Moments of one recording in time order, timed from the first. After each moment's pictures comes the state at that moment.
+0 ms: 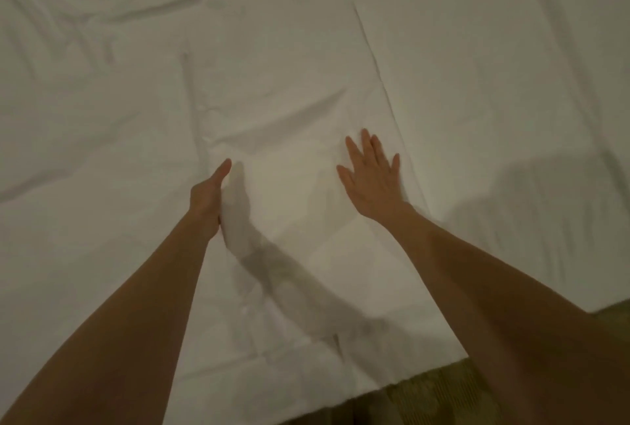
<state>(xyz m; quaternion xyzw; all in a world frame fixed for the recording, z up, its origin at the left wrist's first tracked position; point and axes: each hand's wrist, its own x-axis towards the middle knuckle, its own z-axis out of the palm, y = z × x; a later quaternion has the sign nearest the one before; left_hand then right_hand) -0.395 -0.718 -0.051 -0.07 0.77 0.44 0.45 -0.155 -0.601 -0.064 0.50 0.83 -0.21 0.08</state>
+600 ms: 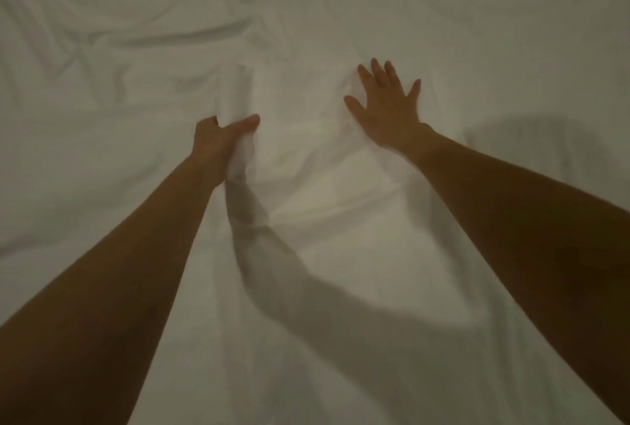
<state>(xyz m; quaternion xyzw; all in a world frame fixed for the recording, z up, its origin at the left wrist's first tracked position) -0.530 -0.549 -0.061 0.04 0.78 0.46 0.43 -0.337 -0.380 -0.081 0.45 0.87 -0.15 0.11</state>
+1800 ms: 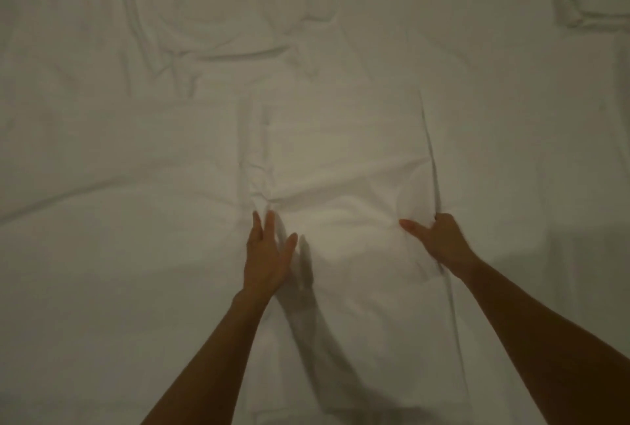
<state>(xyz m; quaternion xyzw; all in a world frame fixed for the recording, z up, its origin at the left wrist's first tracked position) -0.336 -0.712 -0.044 0.21 0.90 0.20 0.33 -0.136 -0.506 -0.059 0.60 0.60 -0.52 -0.01</state>
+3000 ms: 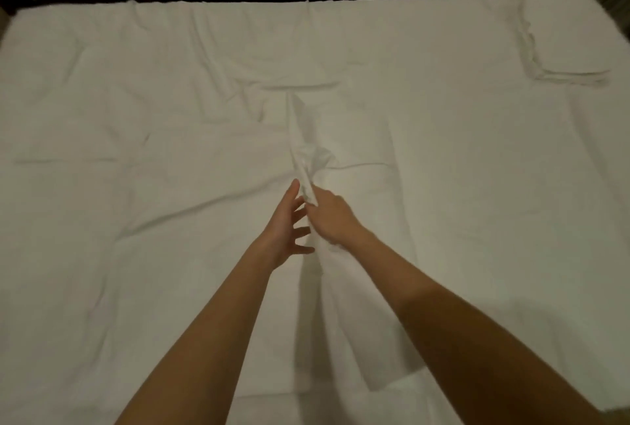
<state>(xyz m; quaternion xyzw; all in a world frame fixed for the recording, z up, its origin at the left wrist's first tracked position) -0.470 -0.795 0.059 0.00 0.61 0.48 0.63 -0.392 -0.720 0.080 0.41 0.80 -0.44 0.07</state>
